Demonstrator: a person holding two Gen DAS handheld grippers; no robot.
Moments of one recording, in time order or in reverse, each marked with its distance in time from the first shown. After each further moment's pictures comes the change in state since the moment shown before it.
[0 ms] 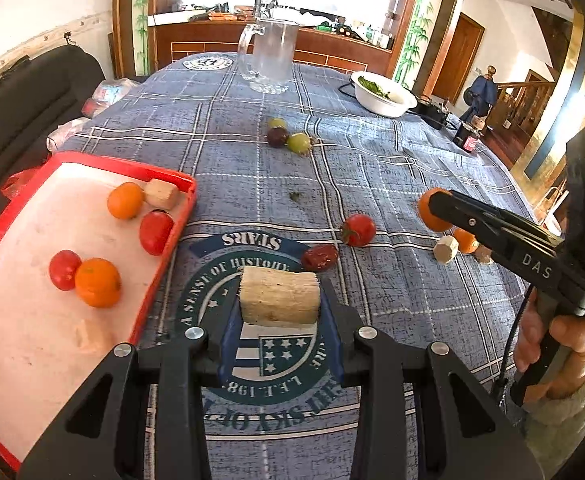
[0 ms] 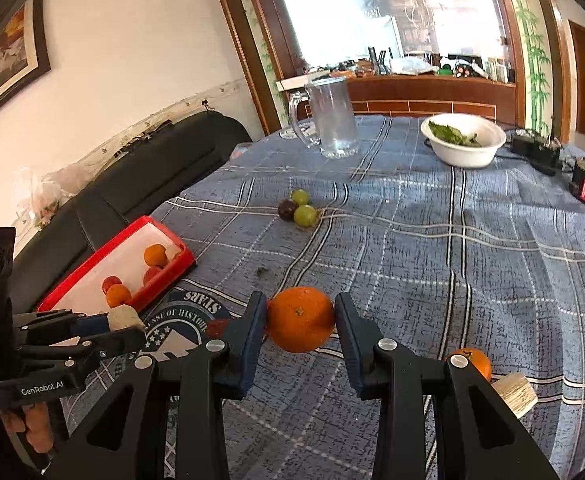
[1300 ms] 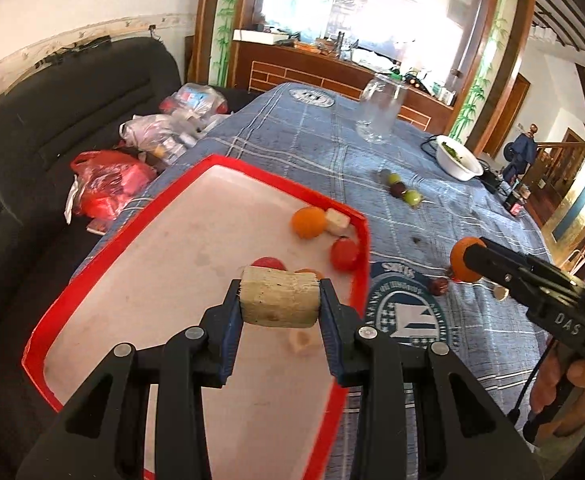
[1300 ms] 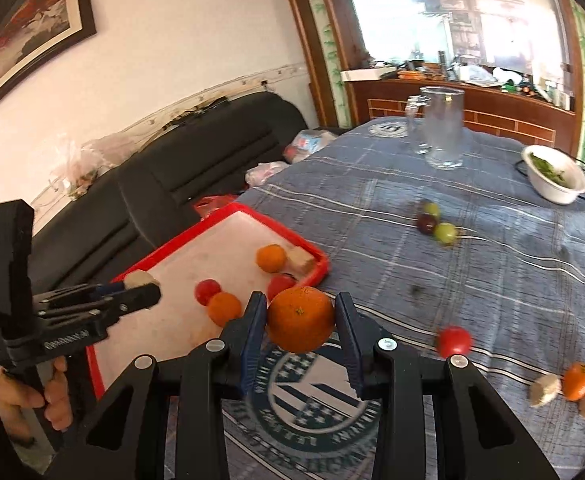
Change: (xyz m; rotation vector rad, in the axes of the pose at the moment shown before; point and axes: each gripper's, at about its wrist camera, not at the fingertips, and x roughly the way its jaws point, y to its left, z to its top) left arm -0.059 0.134 -0.011 -0.177 -0.099 0.109; right arm 0.030 0.144 0.019 -0.111 0.065 0.127
